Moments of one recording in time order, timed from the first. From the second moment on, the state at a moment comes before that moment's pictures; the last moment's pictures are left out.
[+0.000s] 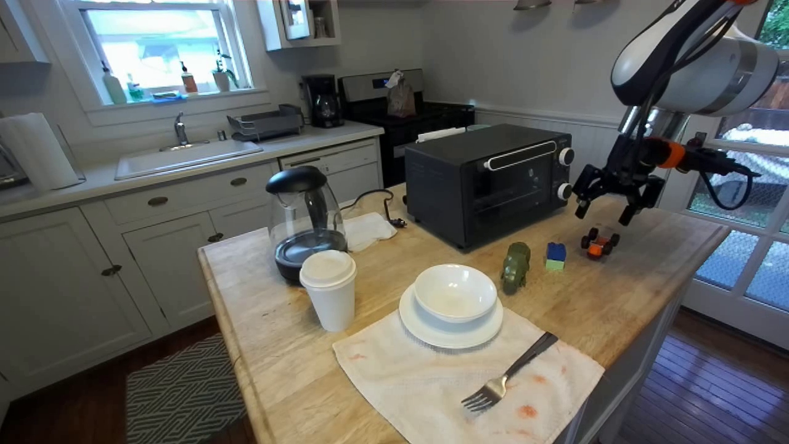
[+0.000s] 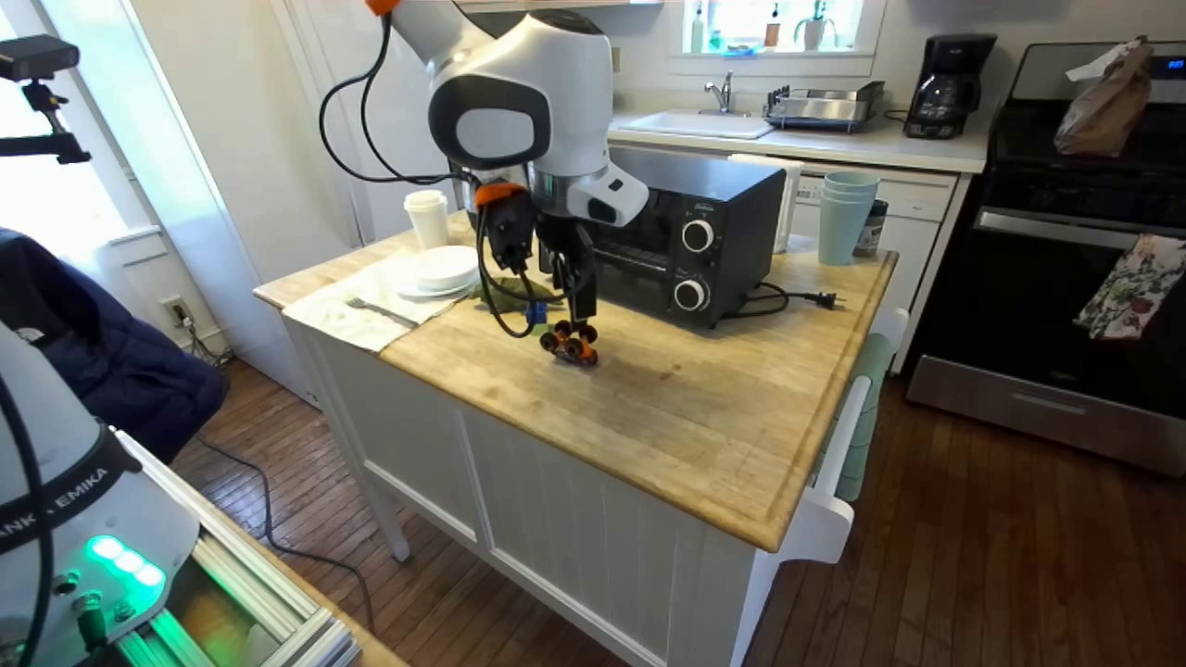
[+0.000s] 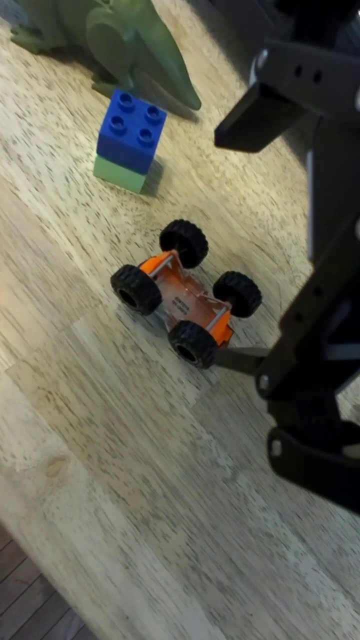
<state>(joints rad) -0.24 0.24 -0.20 -2.29 0.44 2.55 -0.09</state>
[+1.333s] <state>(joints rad) -0.27 0.32 -0.17 -2.25 0.46 2.55 -0.06</state>
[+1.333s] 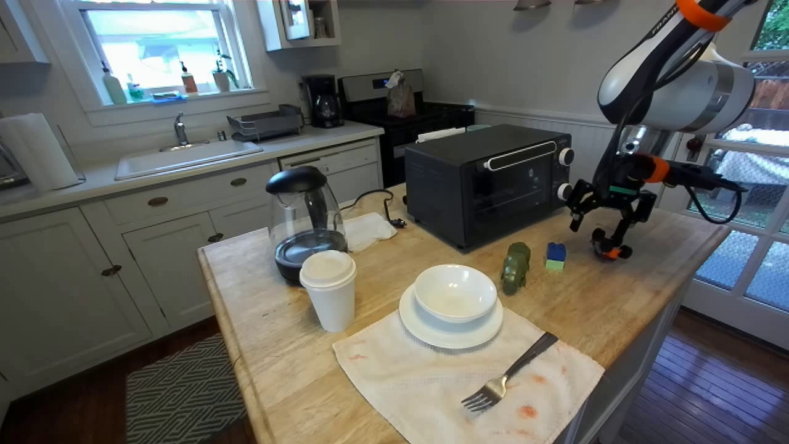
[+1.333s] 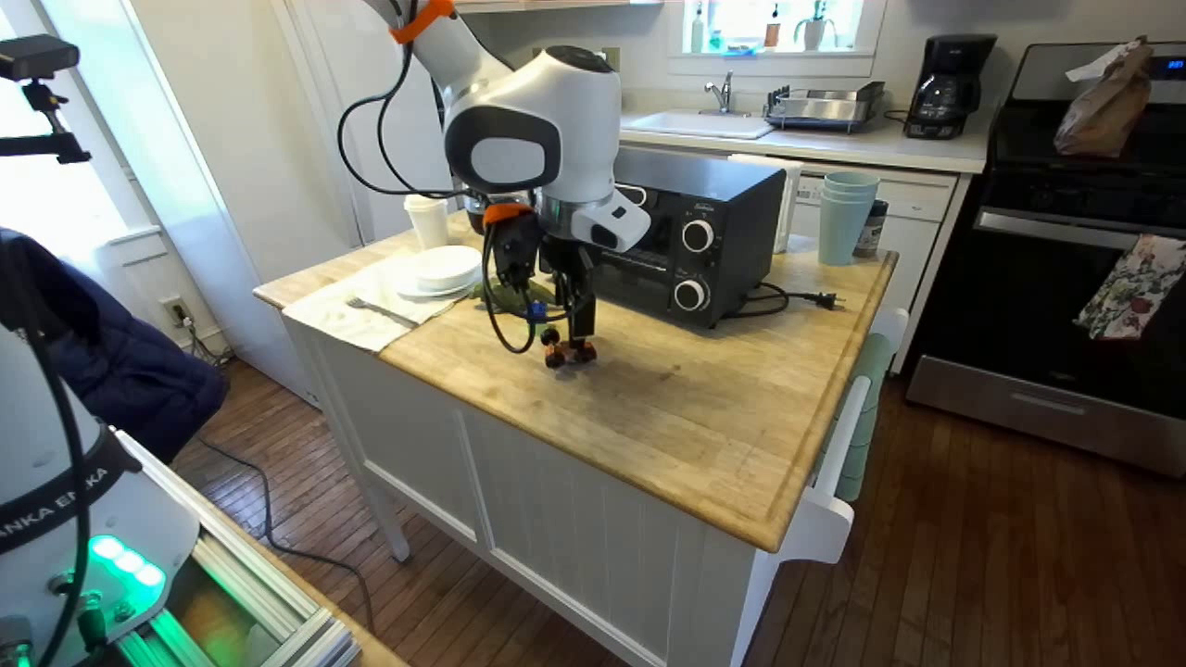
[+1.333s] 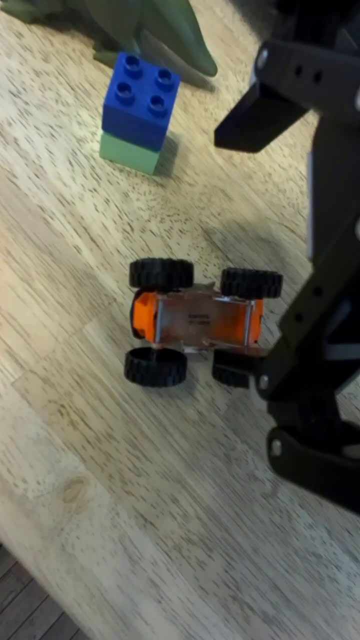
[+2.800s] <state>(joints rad) -0.28 0.34 -0.19 -2.20 0.33 2.44 -0.01</state>
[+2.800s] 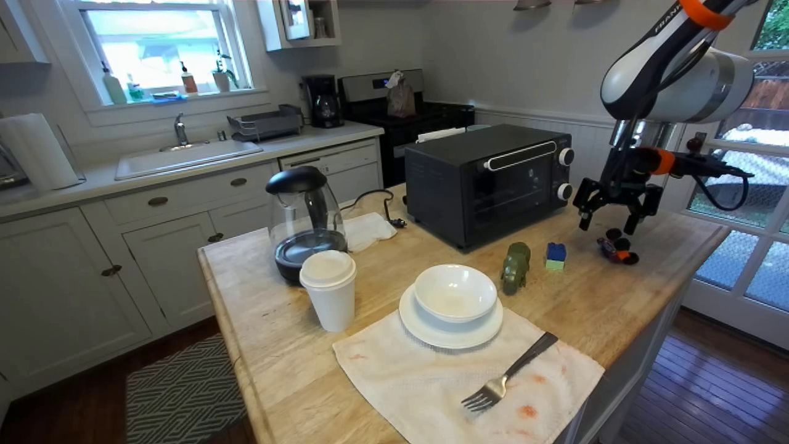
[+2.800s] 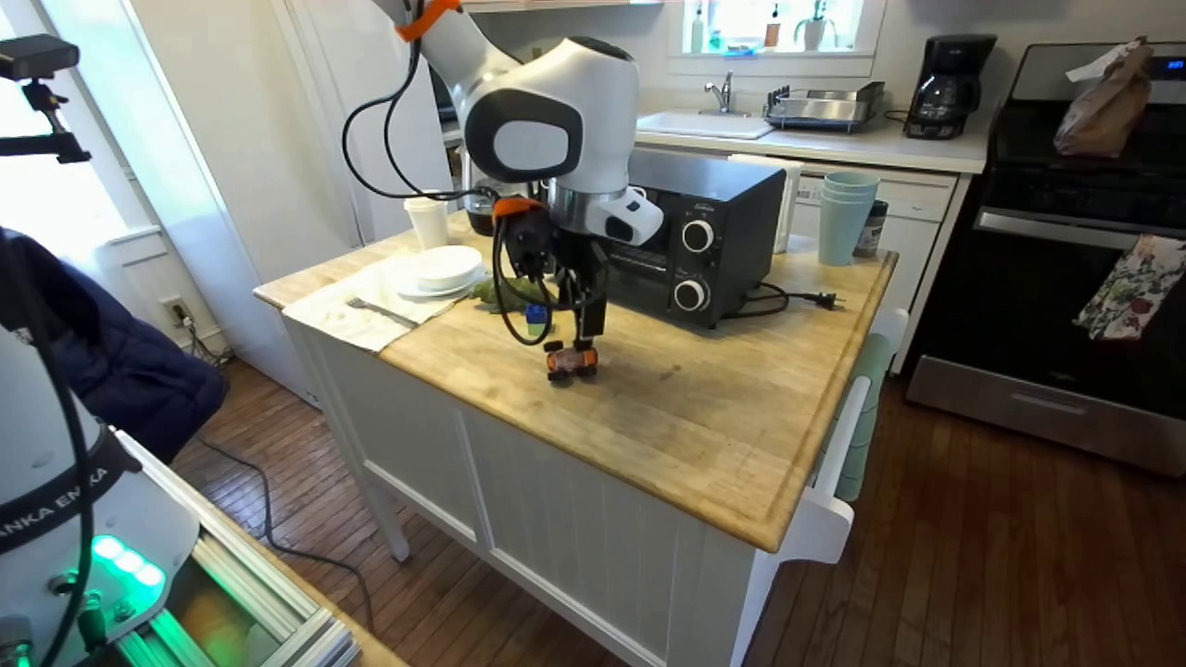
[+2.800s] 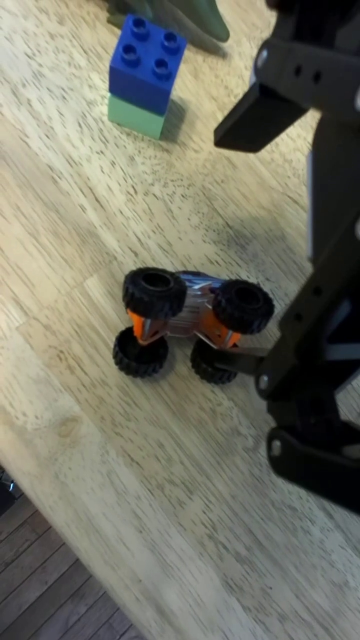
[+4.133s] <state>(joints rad) -0.29 0.56 -0.22 -1.91 0.26 2.20 0.01</state>
